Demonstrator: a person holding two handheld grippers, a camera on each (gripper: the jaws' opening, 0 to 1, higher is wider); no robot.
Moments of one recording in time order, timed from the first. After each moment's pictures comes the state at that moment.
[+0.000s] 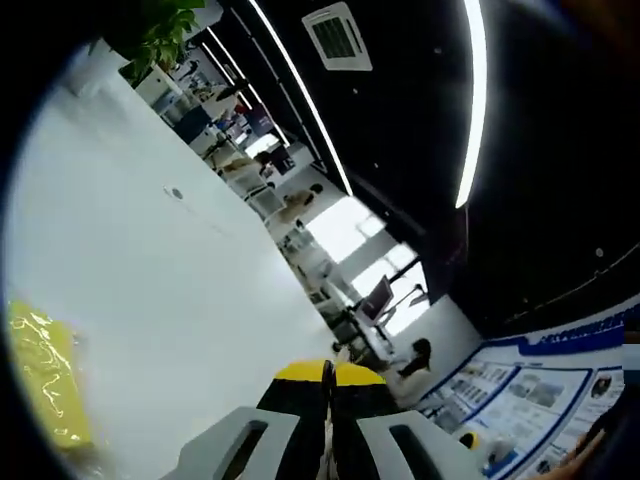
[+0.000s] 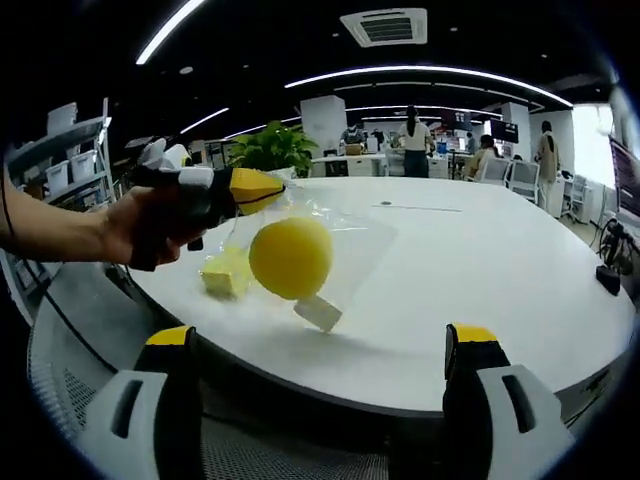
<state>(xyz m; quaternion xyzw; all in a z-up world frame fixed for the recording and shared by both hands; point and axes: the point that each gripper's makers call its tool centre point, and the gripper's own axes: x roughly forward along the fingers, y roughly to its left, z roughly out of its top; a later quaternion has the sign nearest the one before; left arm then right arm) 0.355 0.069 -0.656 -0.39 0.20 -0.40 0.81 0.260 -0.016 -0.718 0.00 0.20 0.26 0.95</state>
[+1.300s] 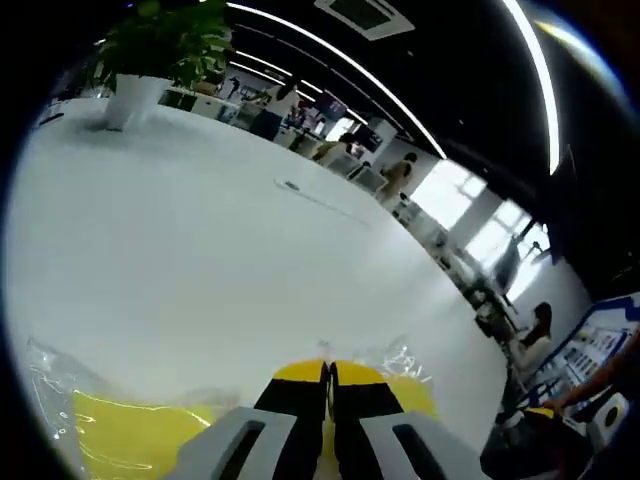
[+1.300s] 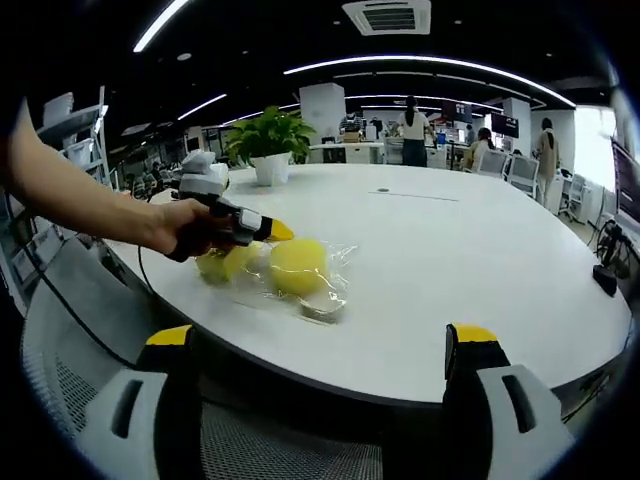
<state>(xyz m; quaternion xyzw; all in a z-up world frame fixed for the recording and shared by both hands) 0.426 0.124 -0.774 -0.23 0.30 -0.22 0.90 0.258 -0.022 -0.731 -0.02 0.22 0.25 0.94</state>
